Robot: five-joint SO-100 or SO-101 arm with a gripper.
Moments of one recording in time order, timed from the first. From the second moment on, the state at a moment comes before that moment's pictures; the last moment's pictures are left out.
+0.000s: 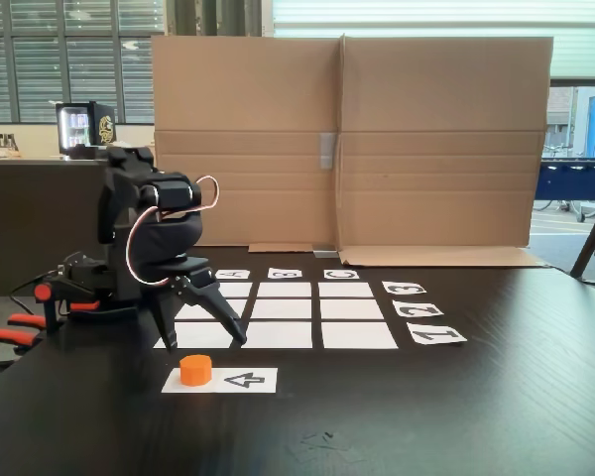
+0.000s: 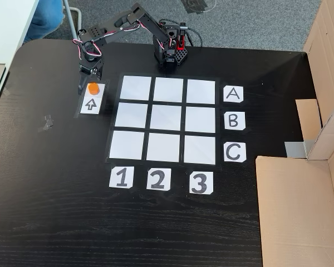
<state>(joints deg) 54.3 54.7 59.2 89.0 52.8</state>
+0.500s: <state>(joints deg) 54.1 49.5 52.7 88.9 52.9</state>
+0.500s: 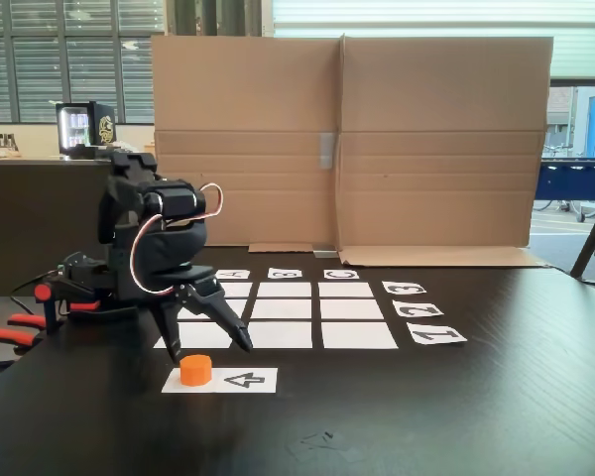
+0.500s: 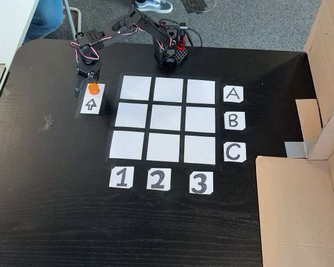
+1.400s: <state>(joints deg) 53.3 45.9 51.6 86.1 53.4</state>
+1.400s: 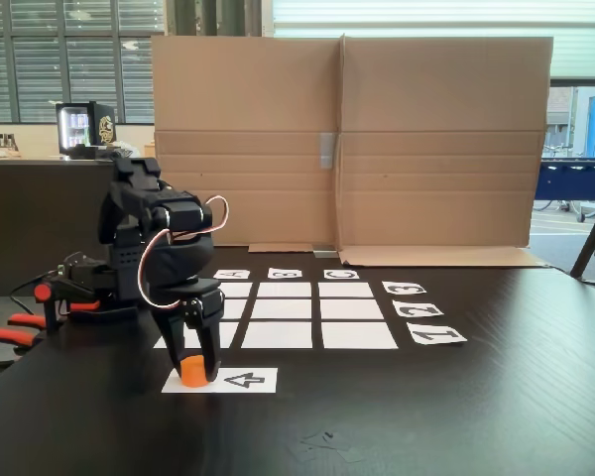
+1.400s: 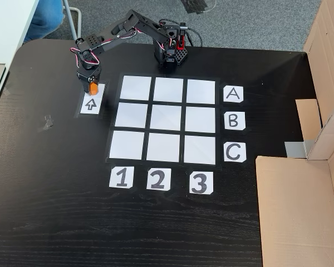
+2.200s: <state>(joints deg) 46.2 88.7 71.9 86.1 51.5</state>
